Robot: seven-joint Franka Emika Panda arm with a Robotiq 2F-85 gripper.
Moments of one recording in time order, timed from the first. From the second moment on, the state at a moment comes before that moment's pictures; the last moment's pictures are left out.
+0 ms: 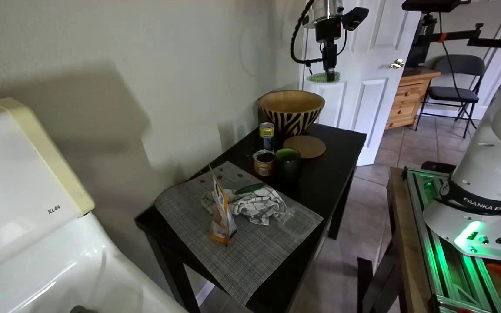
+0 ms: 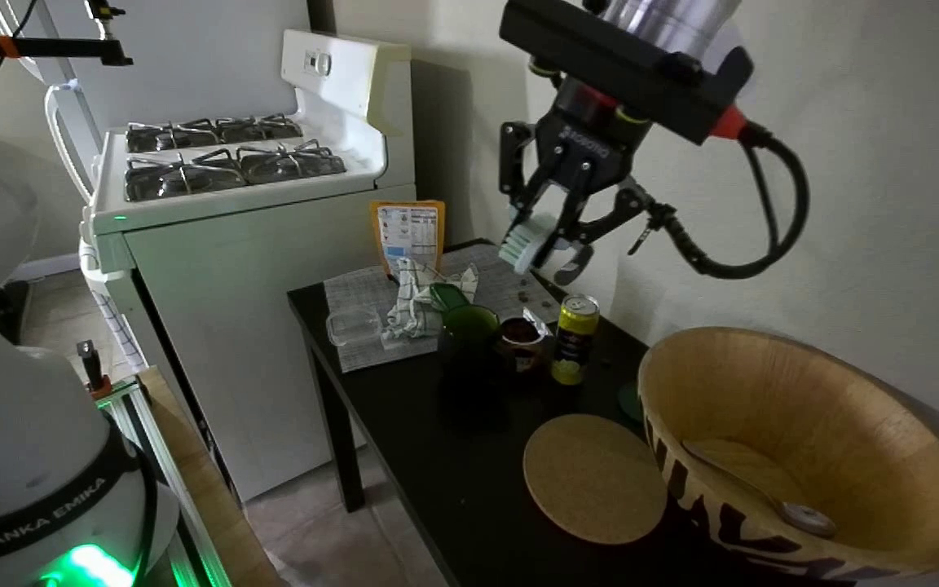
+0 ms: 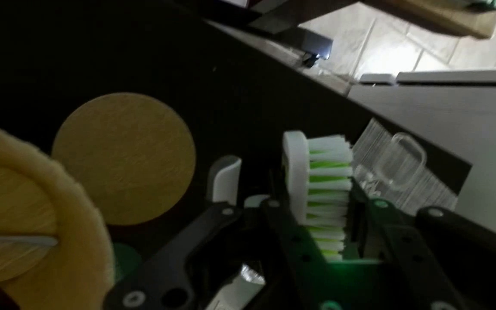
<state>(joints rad) -0.38 -0.09 -0.19 -2.05 0.09 1.63 -0.86</state>
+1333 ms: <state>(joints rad) -0.29 -0.32 -0.26 -2.63 0.00 2.13 -0.77</state>
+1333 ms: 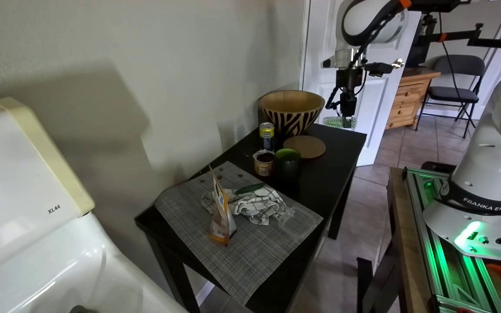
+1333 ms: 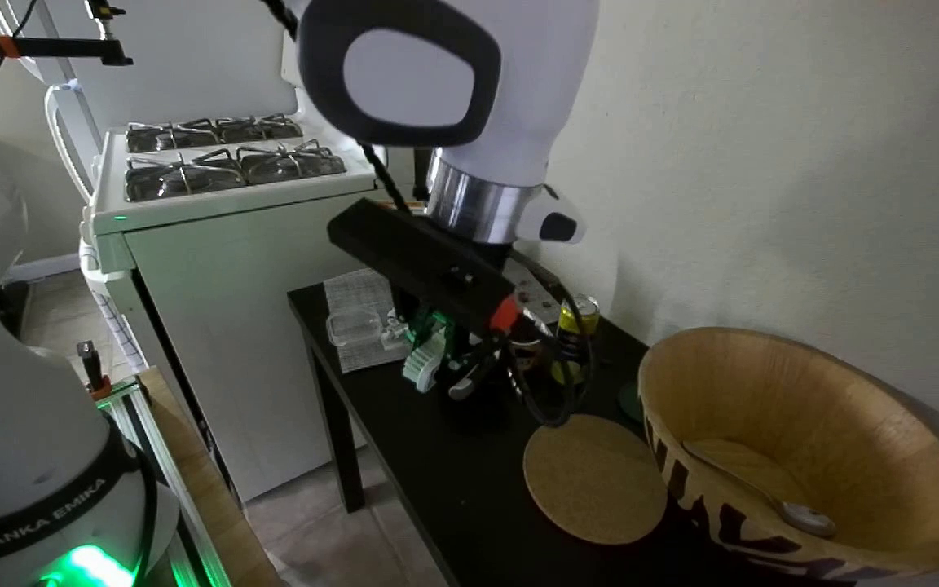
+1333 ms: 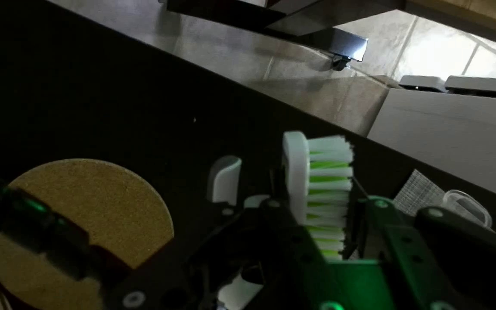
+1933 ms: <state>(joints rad) -0.28 -0.17 -0.26 -2.77 -0.07 2.47 -0.69</state>
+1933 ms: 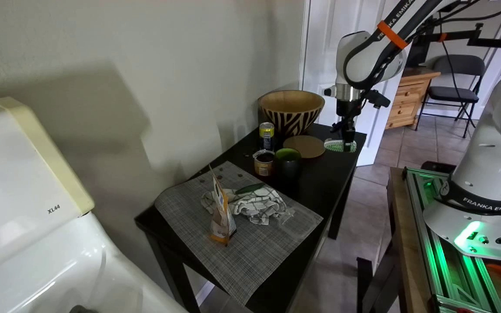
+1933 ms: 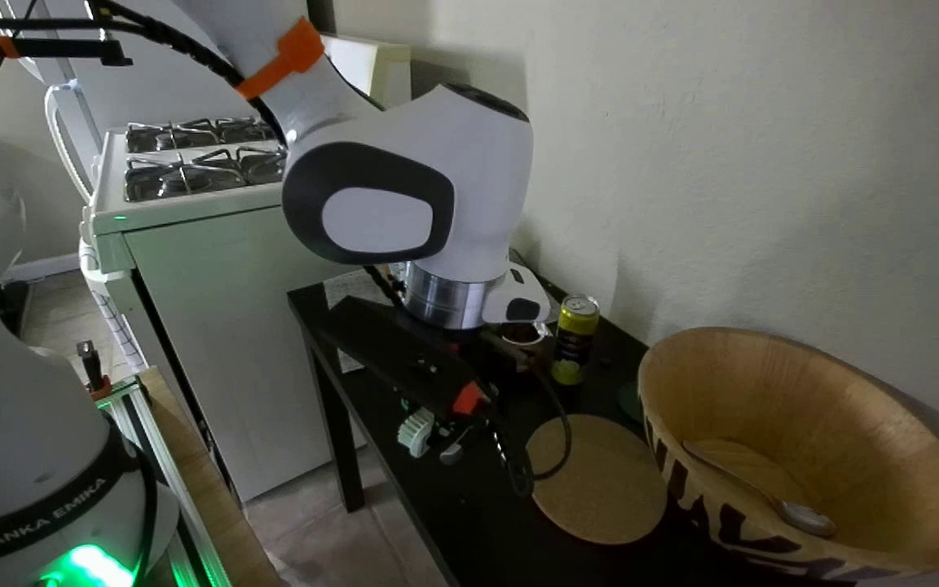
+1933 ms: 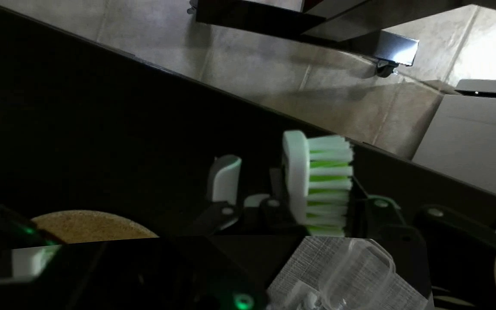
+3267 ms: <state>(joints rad) -0.28 0.13 -0.25 -2.61 -0.06 2.50 -0.64</state>
